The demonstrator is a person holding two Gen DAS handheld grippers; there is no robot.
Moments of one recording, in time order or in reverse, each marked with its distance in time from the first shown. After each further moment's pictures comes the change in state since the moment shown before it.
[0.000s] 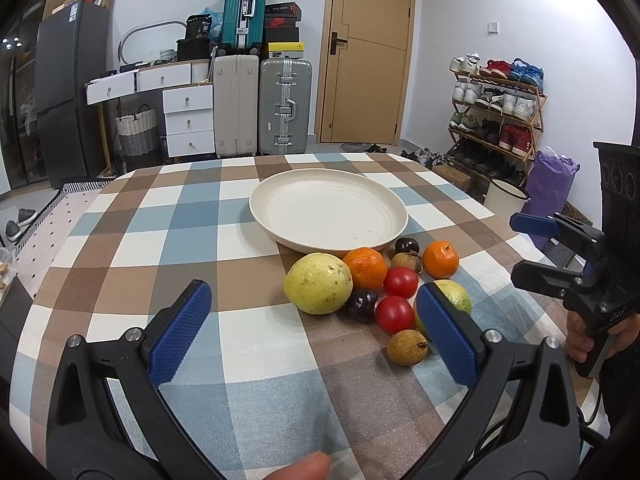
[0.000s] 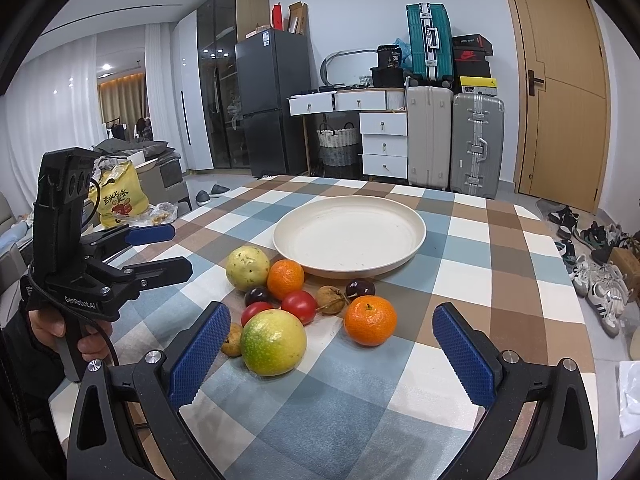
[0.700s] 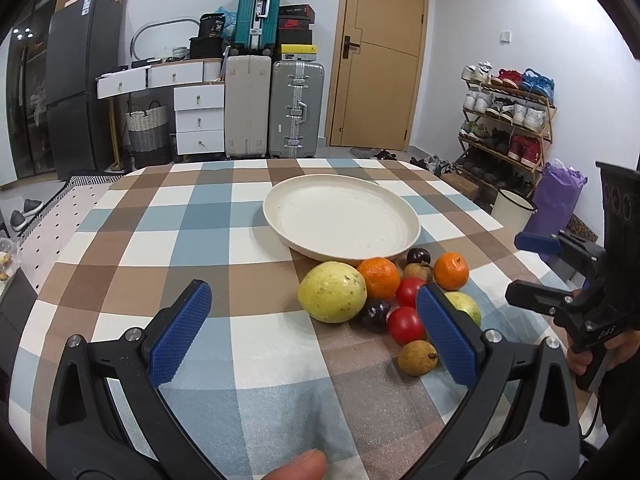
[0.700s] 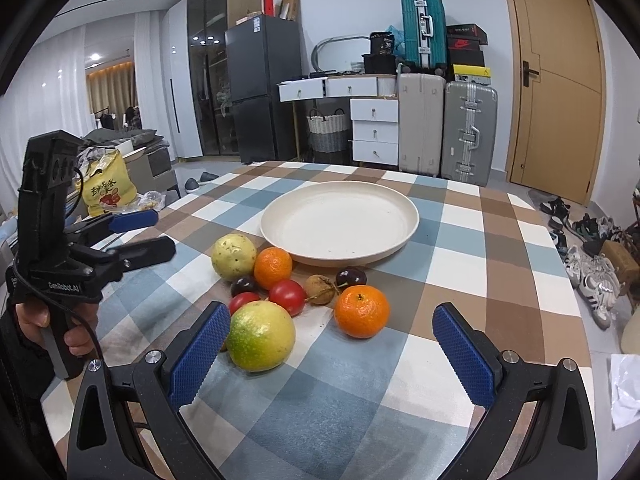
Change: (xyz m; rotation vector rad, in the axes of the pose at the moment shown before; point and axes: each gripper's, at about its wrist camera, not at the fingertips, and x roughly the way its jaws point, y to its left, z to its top) left arm 0.010 0.017 0.000 -0.041 -0.005 0.029; right arm 0.011 -0.004 0.000 0.010 0.078 -0.053
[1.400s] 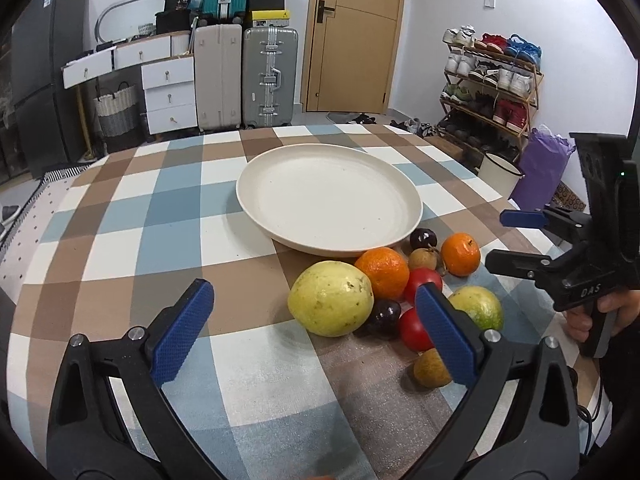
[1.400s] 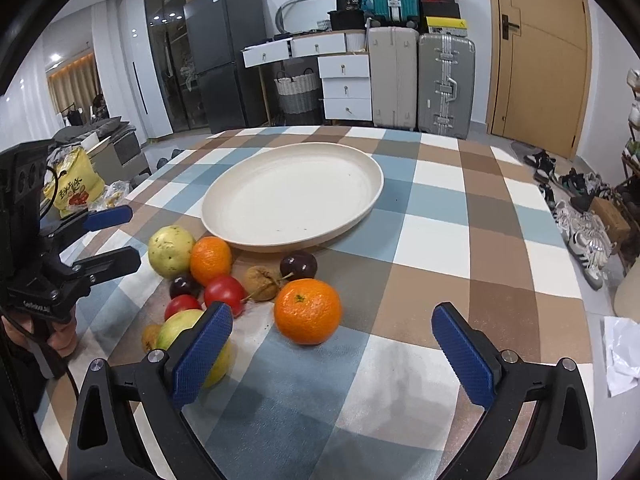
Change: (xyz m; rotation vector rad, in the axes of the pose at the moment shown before) left arm 0.049 -0.001 0.018 0.055 0.145 -0.096; right arm 0.054 -0.036 0.015 0.096 0.176 -0.046
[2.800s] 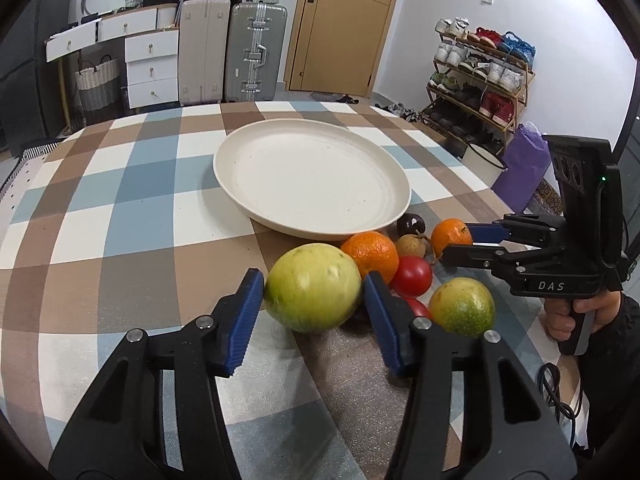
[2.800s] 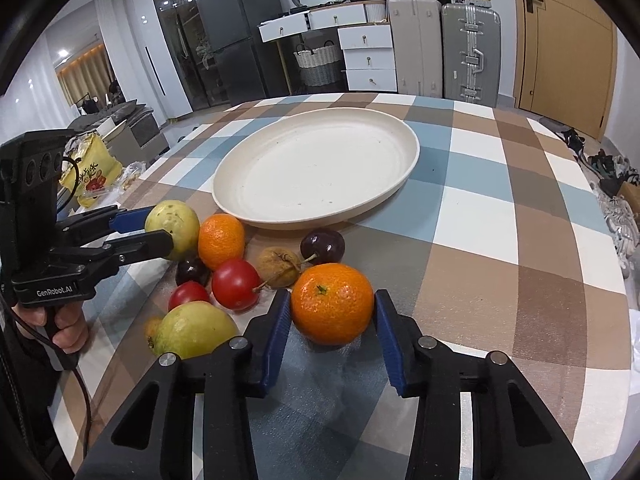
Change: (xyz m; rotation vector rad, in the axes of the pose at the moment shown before) left arm 0.024 0.011 0.003 -0.050 0.072 -0.093; right arm 0.026 0.005 0.004 -0.015 0.075 0.092
